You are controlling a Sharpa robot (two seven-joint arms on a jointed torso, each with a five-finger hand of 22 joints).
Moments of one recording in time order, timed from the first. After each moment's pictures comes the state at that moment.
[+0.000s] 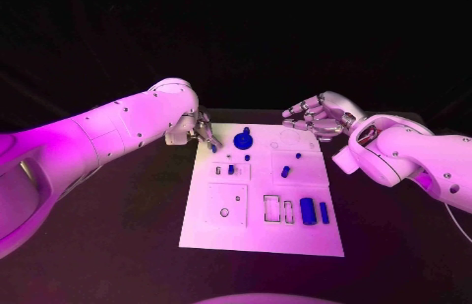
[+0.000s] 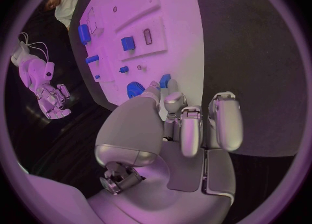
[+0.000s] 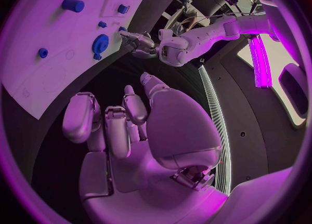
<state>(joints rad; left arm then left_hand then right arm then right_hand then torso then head) 1.35 -0.44 0.00 0.95 -1.11 0.42 -0.58 1.25 0.07 0.04 0.25 0.07 0.88 0.06 0.63 0.59 1.23 0.00 1.17 1.01 1.46 -0.06 1.57 1.31 0.05 1.46 0.05 1.38 1.31 1.27 -0.90 -0.03 1.60 -0.81 -0.37 0.05 1.30 -0.05 0.17 0.12 0.27 0.95 0.15 0.08 0.14 1.32 0.07 1.21 1.24 1.47 -0.01 1.51 1.31 0.08 1.34 0.09 1.33 1.07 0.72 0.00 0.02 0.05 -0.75</state>
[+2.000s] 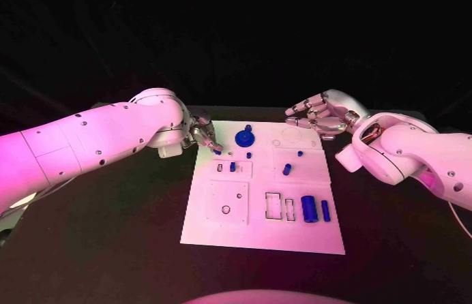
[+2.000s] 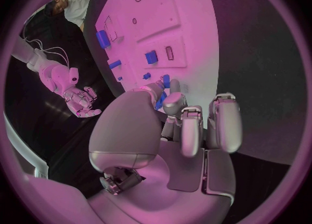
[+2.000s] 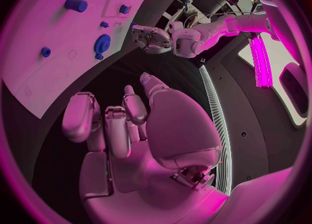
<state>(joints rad) 1.33 -0.67 0.00 1.32 -1.07 0.23 -0.52 1.35 -0.09 0.44 0.23 0.07 0.87 0.06 0.65 0.63 1.28 -0.02 1.17 1.02 1.47 -0.08 1.57 1.31 0.05 1.46 0.03 1.41 1.31 1.27 -0.90 -0.03 1.60 -0.81 -0.36 0.04 1.31 -0.04 0.17 0.12 0.28 0.95 0.15 0.08 0.14 1.32 0.07 1.21 1.24 1.47 -0.01 1.51 1.31 0.08 1.33 0.10 1.33 1.06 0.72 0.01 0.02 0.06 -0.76</state>
